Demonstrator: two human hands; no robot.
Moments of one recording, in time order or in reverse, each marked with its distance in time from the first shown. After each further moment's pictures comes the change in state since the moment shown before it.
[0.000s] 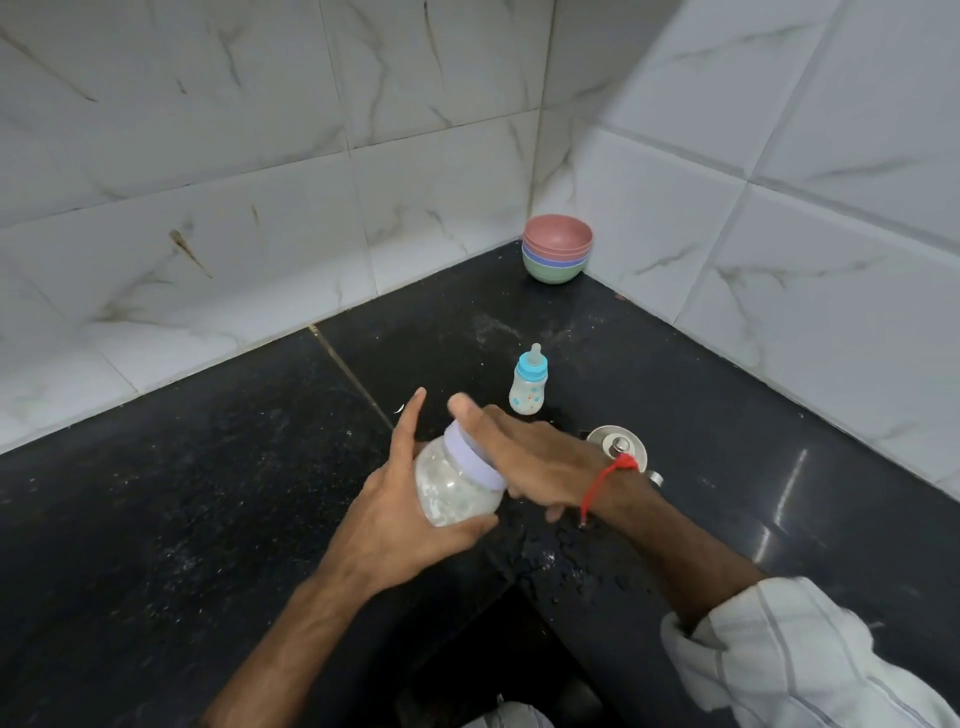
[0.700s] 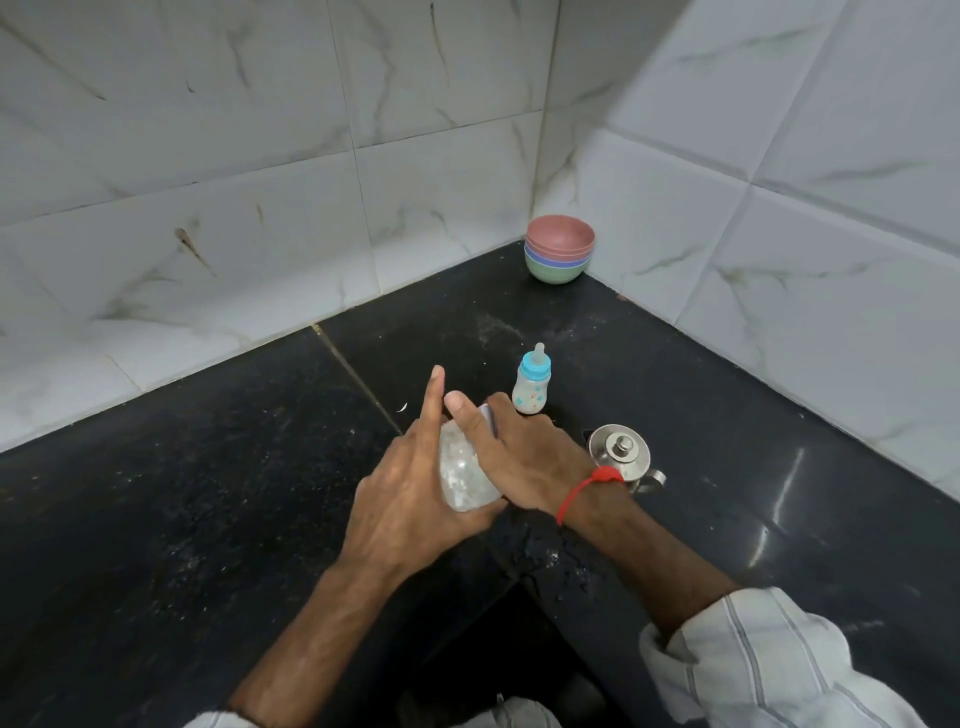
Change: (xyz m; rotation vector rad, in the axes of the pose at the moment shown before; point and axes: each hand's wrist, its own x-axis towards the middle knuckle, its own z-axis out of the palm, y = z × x) left_hand 0.005 0.013 0.006 0.302 0.165 0.131; right_hand -0.056 -0.129 -0.048 0.195 0.271 0.023
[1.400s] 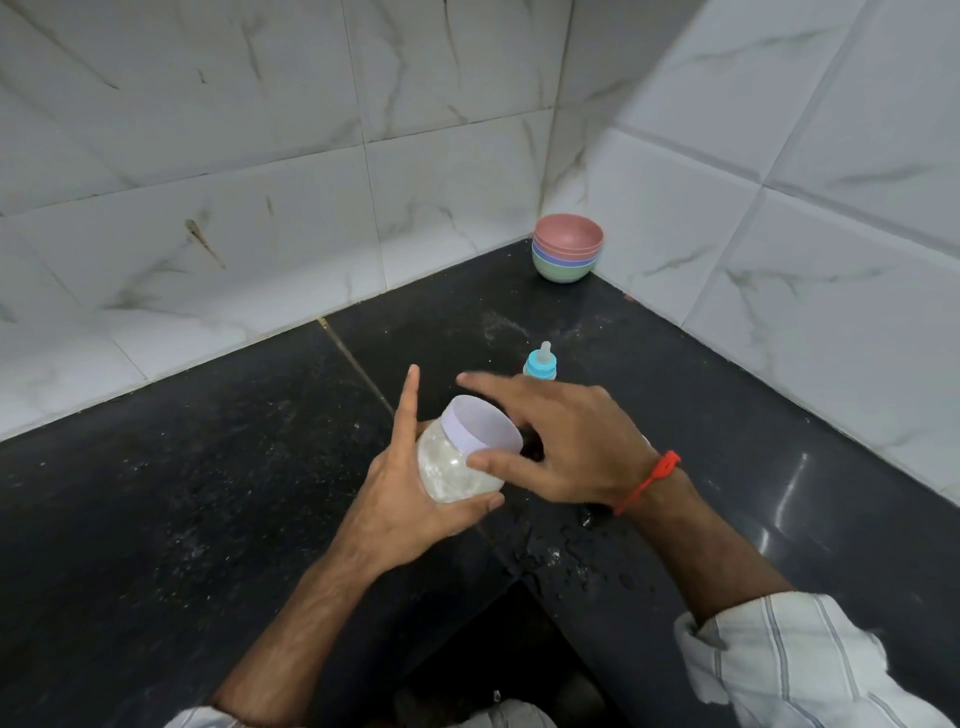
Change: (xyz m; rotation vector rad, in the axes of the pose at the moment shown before) left_hand 0.002 -0.023 -0.002 -0.407 -0.084 -0.092; right_hand 0.010 0.037 -0.028 -0.390 0.308 -0.703
